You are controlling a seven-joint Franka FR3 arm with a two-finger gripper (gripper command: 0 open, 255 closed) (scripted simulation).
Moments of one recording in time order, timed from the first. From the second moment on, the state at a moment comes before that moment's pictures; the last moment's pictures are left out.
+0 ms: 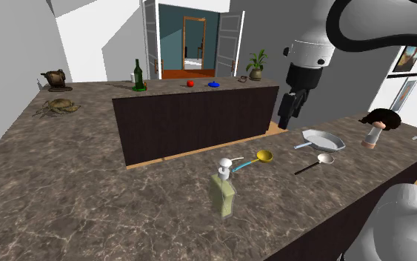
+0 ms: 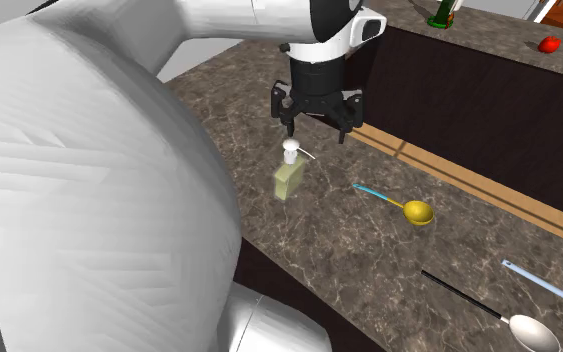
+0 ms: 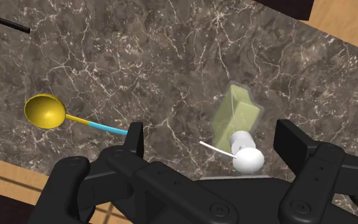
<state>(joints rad) -0.02 -0.77 0.06 -2.27 -0.05 1.55 -0.05</state>
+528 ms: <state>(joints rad) -0.01 -0.75 0.15 -2.44 -0.02 1.75 0.05</state>
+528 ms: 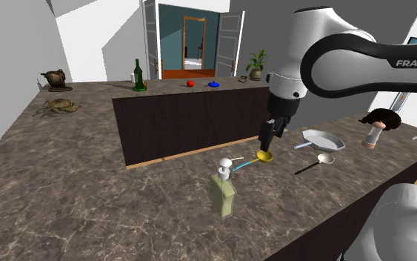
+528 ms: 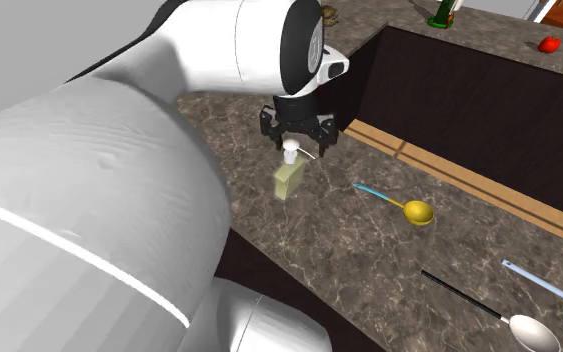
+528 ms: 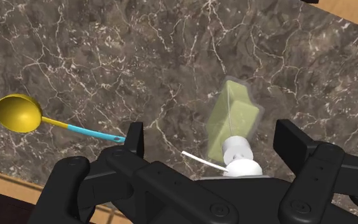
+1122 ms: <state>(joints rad) -0.01 -0.60 0.28 -2.61 -0.01 2.08 0.22</state>
